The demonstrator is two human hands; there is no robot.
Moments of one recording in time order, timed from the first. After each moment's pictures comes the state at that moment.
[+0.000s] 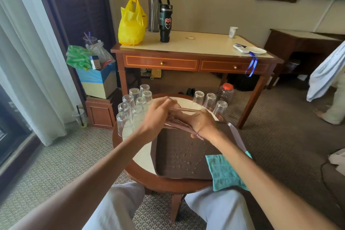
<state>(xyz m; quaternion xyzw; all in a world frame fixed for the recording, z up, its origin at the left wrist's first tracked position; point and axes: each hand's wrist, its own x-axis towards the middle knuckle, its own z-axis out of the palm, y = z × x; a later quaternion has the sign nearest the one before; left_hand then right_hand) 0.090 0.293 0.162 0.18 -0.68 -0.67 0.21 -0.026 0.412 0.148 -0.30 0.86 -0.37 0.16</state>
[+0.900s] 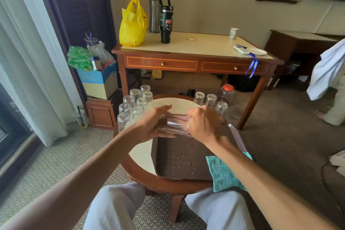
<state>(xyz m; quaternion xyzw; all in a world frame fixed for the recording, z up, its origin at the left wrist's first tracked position) 0.101 0.277 0.160 0.27 -0.57 -0.78 0.04 -0.025 0.412 0.136 -0.49 0.79 -0.28 -0.25</state>
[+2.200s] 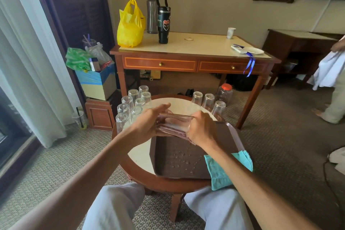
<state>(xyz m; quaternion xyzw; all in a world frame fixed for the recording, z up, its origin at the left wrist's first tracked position) 0.110 0.284 0.162 0.23 -0.60 -0.77 0.08 -0.012 0.417 0.134 -0.39 0.88 -0.28 -0.04</state>
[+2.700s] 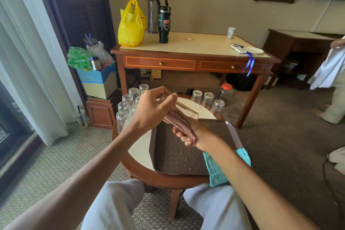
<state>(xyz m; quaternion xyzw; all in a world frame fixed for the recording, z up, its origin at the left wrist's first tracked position) 0.111 0.302 0.187 0.13 -0.83 -0.41 0.35 0.005 0.422 0.146 -0.17 0.68 -0.55 0.44</state>
